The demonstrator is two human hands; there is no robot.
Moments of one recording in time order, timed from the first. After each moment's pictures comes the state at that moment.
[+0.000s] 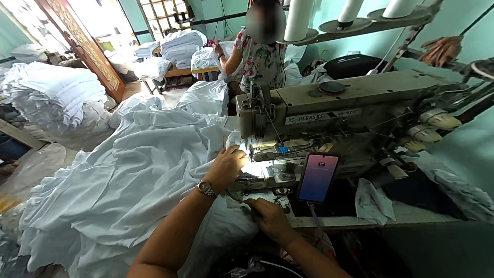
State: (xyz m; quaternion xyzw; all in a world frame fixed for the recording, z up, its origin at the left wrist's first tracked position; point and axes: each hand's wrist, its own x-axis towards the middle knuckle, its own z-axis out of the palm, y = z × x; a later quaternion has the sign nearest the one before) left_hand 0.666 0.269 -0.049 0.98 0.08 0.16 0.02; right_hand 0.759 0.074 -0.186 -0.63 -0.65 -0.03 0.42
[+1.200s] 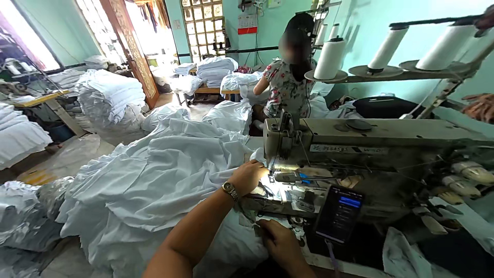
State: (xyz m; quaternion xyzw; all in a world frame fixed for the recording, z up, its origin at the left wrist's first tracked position) left_hand 0.681 0.279 -0.042 0.98 0.10 0.16 0.12; right_hand 0.758 0.076 -0.188 -0.65 -0.64 -0.02 0.40
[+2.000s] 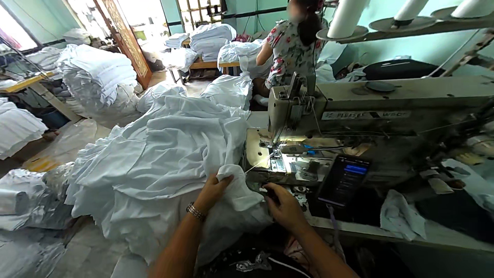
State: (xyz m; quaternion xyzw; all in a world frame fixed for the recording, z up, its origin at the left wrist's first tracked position) left_hand 0.540 0.228 -0.104 0.69 0.28 0.31 0.58; right_hand 0.756 0.078 -0.176 -0.67 -0.60 0.04 0.43
